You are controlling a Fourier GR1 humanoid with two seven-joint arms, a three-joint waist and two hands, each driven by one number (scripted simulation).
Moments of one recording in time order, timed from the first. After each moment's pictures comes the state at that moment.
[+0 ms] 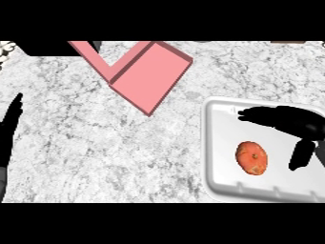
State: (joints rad) left arm -0.10 0.45 0.04 -1.32 -0.11 0.20 0.07; right arm -0.46 -0.69 0.43 -1.08 0.65 0.40 -0.67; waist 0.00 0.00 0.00
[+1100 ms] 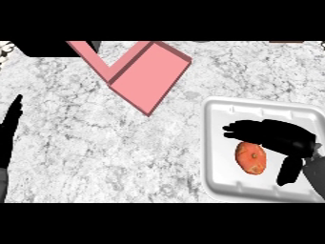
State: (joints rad) left arm -0.10 0.40 0.12 -1.32 -0.18 0.15 0.05; right arm -0.31 -0.60 0.36 -1.35 0.74 0.51 -0.61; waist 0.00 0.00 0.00
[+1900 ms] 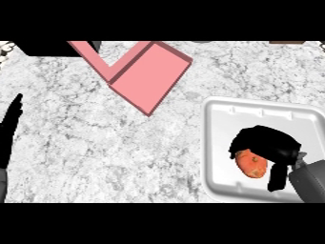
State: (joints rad) left arm -0.09 0.37 0.15 -1.37 -0.21 0.11 0.08; right arm -0.26 -0.50 0.34 -1.31 0.93 0.39 -0.57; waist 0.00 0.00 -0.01
